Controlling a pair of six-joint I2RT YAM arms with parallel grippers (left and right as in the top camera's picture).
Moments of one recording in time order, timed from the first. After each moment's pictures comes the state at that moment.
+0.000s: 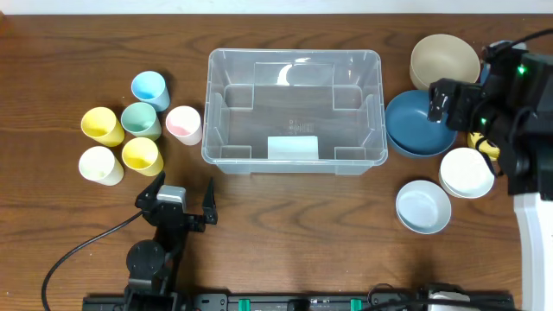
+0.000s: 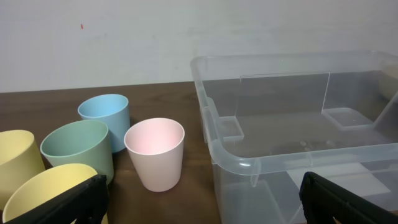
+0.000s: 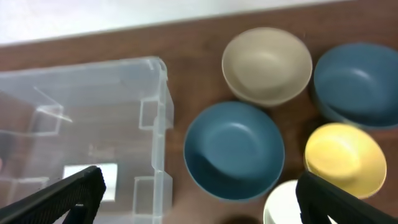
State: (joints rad) left arm -0.12 0.01 0.02 -0.11 0.04 -0.02; right arm -0.07 1.25 1.43 -0.94 -0.10 0.13
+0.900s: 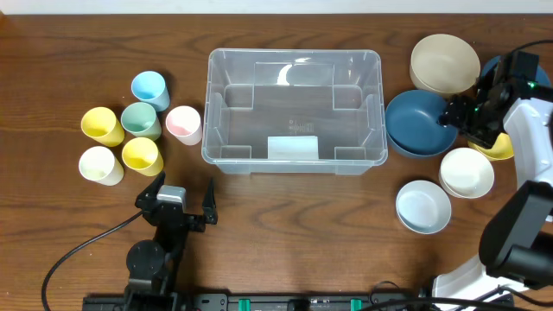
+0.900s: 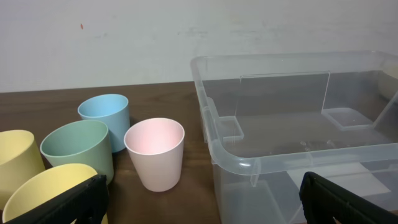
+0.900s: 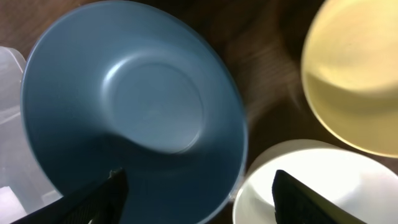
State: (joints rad) left arm -0.12 0.01 0.02 -0.11 0.04 -0.02; right arm -0.29 1.81 1.40 -0.92 -0.16 0.23
